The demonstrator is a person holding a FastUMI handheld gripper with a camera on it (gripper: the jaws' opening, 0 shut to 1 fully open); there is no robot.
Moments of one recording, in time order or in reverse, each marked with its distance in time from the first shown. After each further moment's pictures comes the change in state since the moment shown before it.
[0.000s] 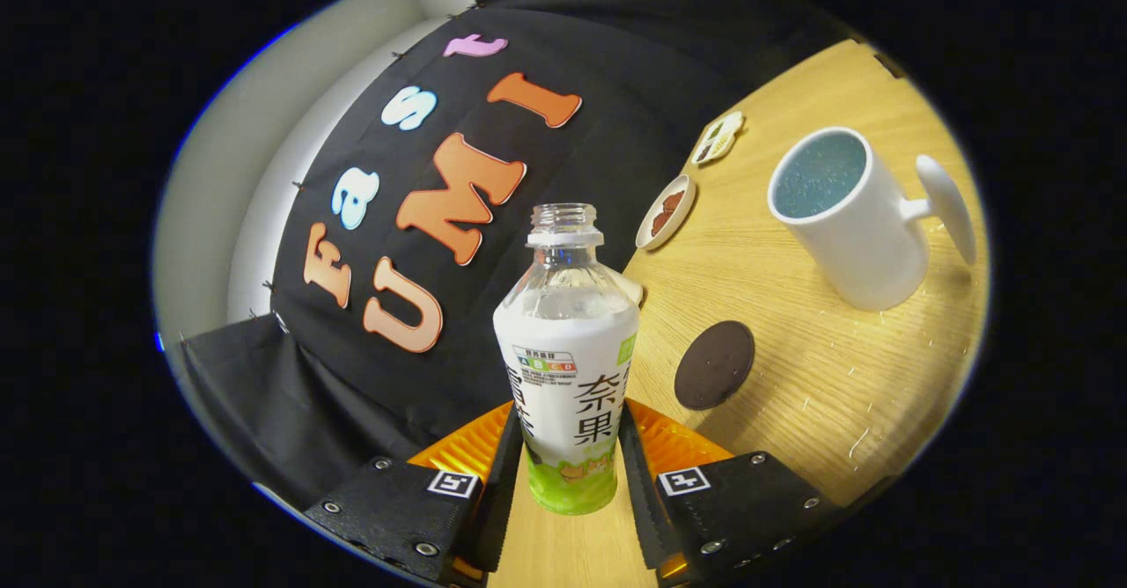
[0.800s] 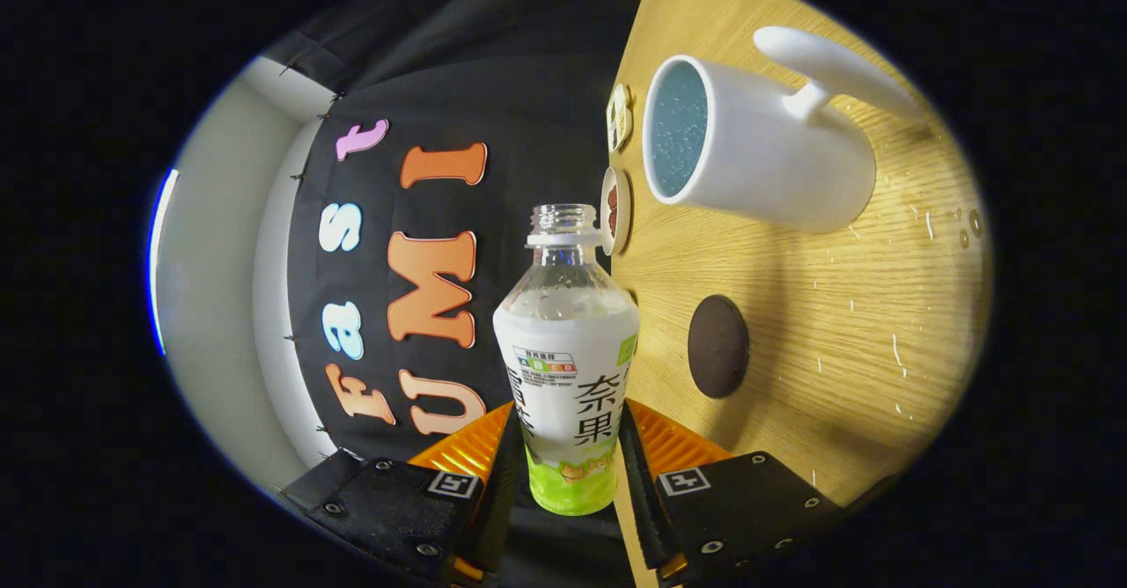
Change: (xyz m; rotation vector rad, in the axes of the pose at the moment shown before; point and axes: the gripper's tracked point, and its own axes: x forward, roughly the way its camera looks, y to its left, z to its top) arm 0.005 -0.003 0.032 0.477 -0.090 0.015
